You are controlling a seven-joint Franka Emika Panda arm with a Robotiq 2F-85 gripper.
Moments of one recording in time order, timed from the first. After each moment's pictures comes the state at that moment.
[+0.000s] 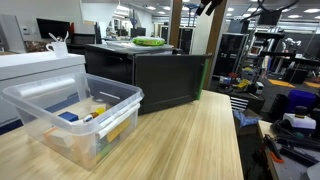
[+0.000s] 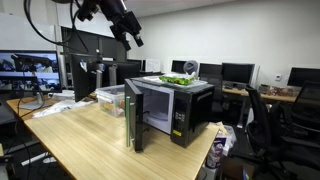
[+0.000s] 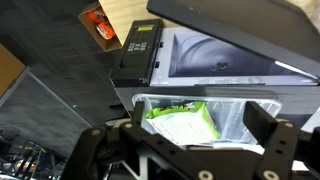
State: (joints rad) arm -0.17 -0.48 -0.19 -2.38 -0.21 2.46 -0.03
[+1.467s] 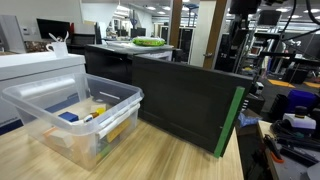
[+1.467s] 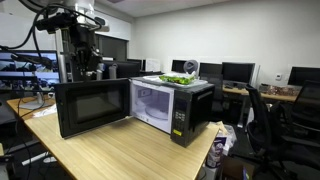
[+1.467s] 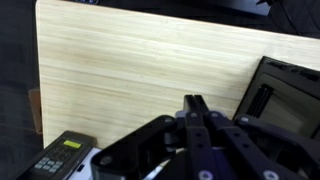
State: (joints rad) arm -0.07 -0.60 -0.16 -2.55 -0.24 1.95 -0.29
